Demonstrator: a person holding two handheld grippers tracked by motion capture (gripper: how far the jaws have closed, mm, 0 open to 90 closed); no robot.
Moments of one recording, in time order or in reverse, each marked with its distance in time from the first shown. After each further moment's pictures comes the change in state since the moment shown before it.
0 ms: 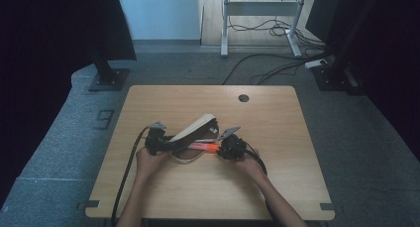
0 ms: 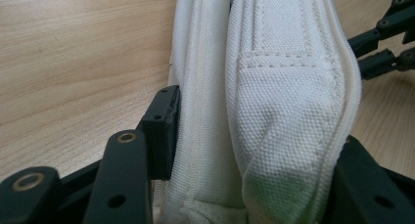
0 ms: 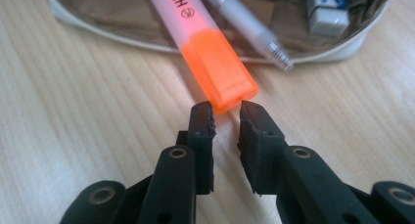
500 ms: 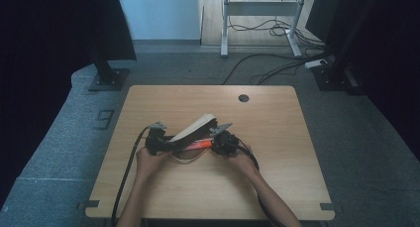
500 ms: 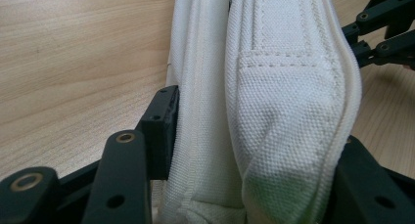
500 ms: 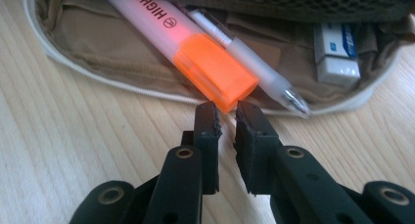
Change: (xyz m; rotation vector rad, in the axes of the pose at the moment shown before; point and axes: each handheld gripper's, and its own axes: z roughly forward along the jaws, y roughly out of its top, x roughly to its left) left arm -0.001 0.000 0.000 0.001 -0.002 0.000; right arm 0.004 0.022 0.018 -0.011 -0.003 -0.021
